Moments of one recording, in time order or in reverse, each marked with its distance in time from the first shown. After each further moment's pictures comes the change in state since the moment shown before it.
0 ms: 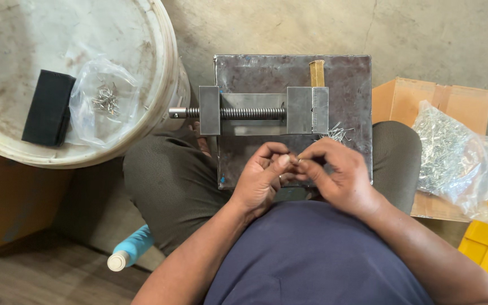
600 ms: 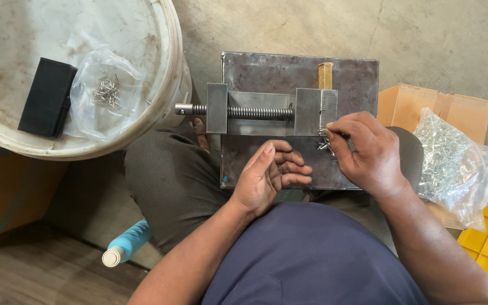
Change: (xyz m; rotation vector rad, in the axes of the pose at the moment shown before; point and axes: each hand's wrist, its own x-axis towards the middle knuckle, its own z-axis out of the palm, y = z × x) left_hand -0.002 0.018 0.009 -0.070 -0.027 0.042; right_hand 0.027 0.011 -0.019 -0.356 0.106 -0.099
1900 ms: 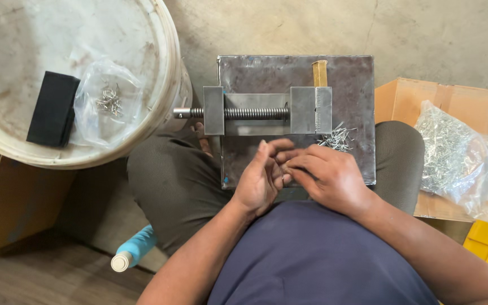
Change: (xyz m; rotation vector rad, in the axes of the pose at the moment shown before) left_hand -0.001 -0.007 -0.007 -0.005 0.006 -0.076; right_hand -0.022 -0.031 0.023 0.155 -0.208 -0.023
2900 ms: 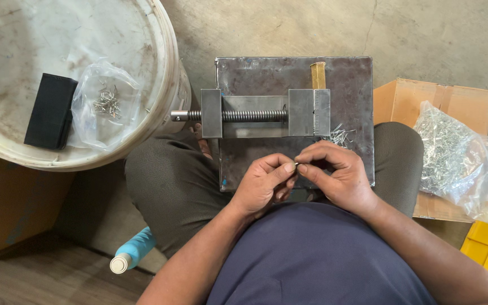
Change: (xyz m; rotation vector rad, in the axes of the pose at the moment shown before) left_hand -0.001 0.003 0.004 0.200 -0.004 -0.077; right_hand -0.021 0.028 0.006 0.585 0.033 0.294
